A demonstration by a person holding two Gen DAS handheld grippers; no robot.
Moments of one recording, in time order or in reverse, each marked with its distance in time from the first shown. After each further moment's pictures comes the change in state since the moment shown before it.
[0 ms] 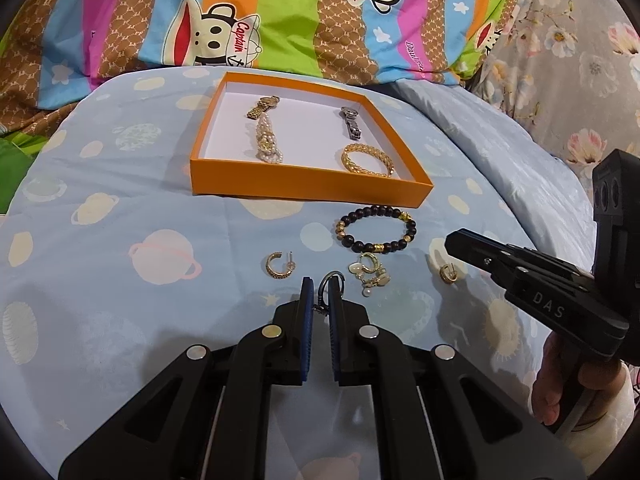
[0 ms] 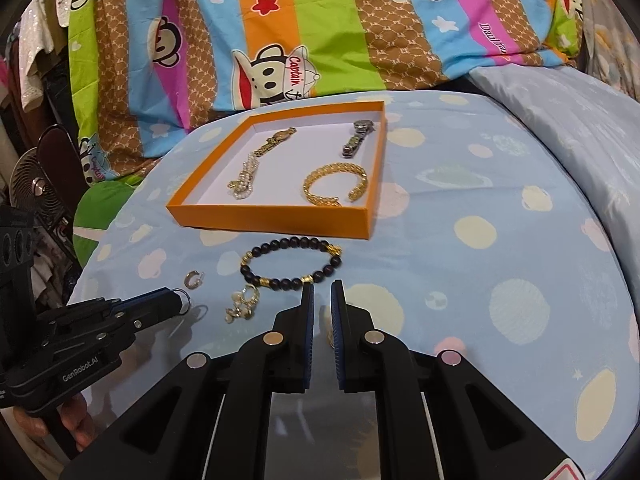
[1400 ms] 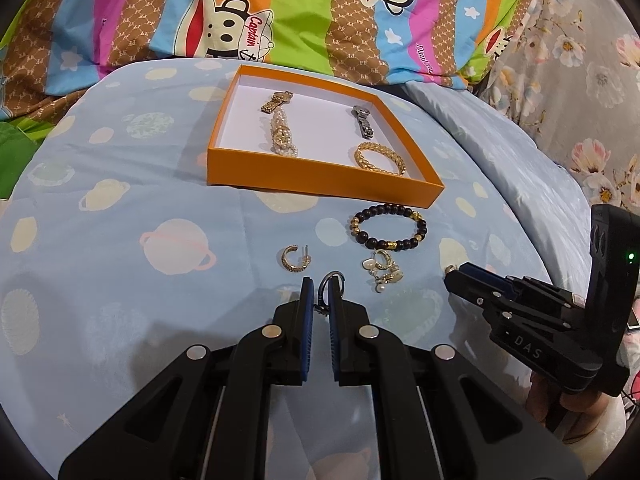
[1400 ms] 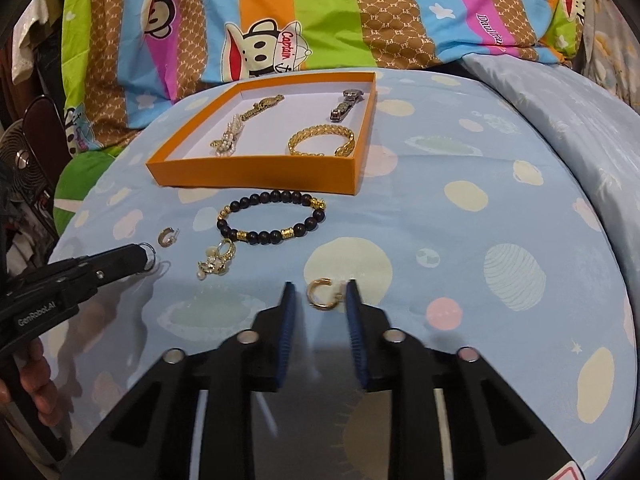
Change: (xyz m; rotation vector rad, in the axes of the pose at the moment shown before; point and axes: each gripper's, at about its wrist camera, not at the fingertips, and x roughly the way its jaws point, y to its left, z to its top) left arm -0.001 0.009 -0.004 -0.035 0.003 0.001; right arm 0.005 -0.001 -0.026 -0.040 0.056 -0.087
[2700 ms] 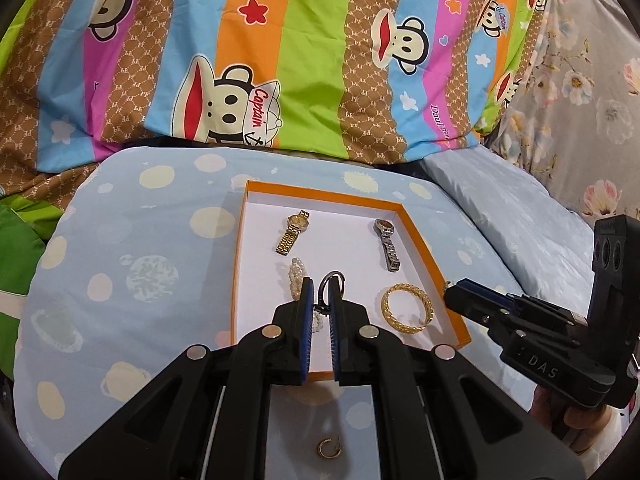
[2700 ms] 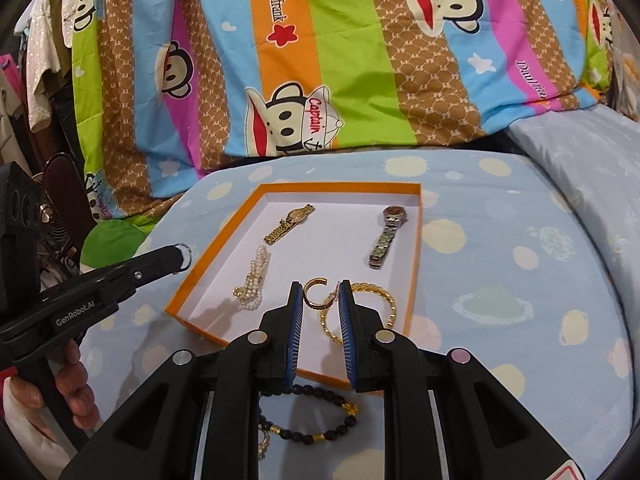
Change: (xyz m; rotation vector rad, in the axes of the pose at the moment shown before) left arm 0.017 0.017 0.111 0.018 -0.157 0.033; right arm 0.027 0.005 0.118 0.002 -0.132 0.153
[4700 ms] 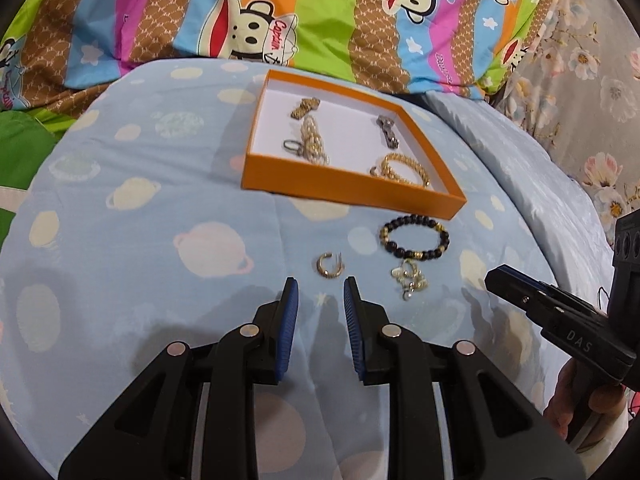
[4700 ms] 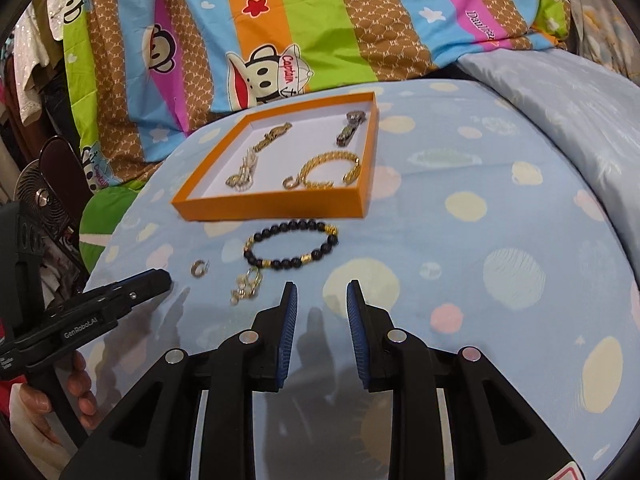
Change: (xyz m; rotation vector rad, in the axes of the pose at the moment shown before) left arm -0.037 0.000 -0.105 -0.058 0.153 0.012; right arm -0.061 -0.003 -0.105 0.105 0.092 -0.052
